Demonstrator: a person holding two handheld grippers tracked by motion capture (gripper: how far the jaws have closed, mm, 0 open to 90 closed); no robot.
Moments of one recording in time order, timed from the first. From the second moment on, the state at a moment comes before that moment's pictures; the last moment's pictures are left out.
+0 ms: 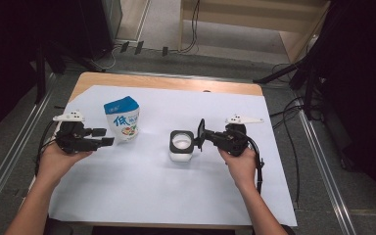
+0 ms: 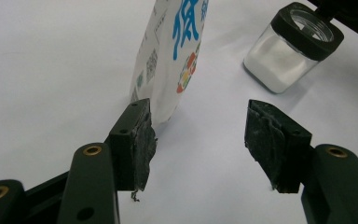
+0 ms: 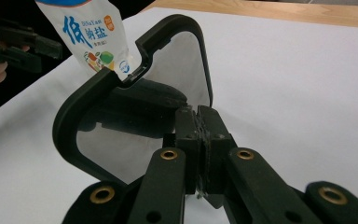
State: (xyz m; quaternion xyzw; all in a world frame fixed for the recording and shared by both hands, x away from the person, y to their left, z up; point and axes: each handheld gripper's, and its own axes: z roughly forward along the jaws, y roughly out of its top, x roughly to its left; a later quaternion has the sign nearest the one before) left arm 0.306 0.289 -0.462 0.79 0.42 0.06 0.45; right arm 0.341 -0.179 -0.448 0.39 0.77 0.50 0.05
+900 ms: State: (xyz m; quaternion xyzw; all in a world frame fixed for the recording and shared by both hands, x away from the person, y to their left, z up) left arm 0.304 0.297 -0.467 0.78 0.42 0.06 0.46; right arm 0.338 -0.167 -0.449 0.38 0.77 0.51 0.04
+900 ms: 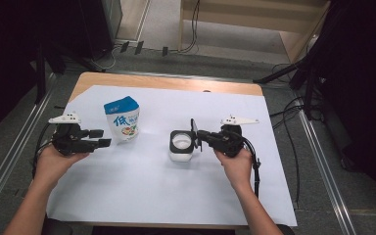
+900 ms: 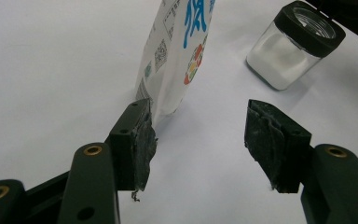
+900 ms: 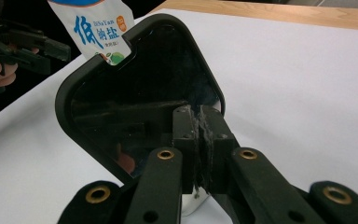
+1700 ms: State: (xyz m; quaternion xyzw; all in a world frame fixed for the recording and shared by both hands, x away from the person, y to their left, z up) left arm 0.303 0.295 -0.467 0.78 0.42 0.05 0.46; right arm 0.342 -0.156 -0.454 0.37 0.78 0.50 0.05
